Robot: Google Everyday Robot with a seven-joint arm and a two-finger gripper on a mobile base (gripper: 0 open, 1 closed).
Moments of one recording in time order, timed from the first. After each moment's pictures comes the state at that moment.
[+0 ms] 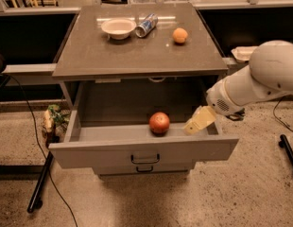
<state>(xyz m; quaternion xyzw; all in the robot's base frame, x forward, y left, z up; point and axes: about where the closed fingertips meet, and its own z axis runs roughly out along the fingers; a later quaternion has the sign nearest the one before) 0.542 -0.158 0.774 -0.44 0.85 0.13 0.26</state>
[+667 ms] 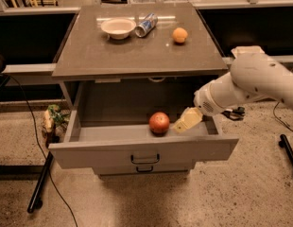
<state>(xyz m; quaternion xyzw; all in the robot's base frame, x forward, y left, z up) 0.573 -0.134 0.738 -0.45 0.84 0.15 0.27</state>
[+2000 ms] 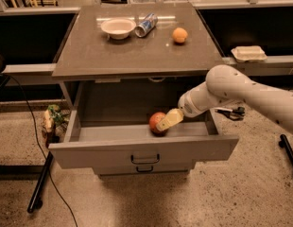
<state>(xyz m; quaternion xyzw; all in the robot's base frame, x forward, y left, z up) 0.633 -0.106 0.661 -0.40 0.86 0.18 0.26</state>
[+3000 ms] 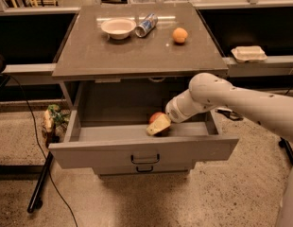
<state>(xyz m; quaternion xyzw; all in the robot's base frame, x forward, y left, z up) 0.631 -0.060 0.634 -0.40 0.86 0.18 0.25</state>
